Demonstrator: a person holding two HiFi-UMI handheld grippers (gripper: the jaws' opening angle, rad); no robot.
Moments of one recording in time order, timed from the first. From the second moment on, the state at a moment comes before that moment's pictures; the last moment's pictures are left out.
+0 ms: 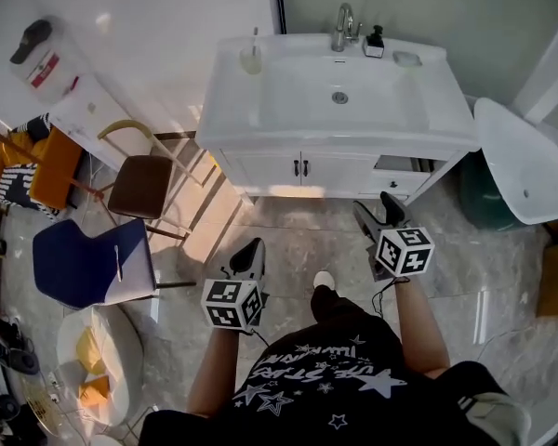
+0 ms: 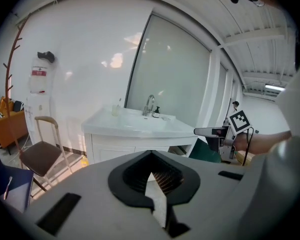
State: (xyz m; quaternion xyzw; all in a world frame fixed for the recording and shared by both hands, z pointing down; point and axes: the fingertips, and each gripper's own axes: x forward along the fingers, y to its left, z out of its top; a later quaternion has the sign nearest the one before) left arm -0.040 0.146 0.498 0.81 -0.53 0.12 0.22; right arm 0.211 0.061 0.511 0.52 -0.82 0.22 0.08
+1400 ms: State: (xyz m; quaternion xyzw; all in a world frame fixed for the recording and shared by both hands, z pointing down) left arm -0.104 -0.163 0.488 0.77 -0.59 0.08 0.21; right arm 0.153 -0.249 0.502 0.47 -0.85 0.20 0.10
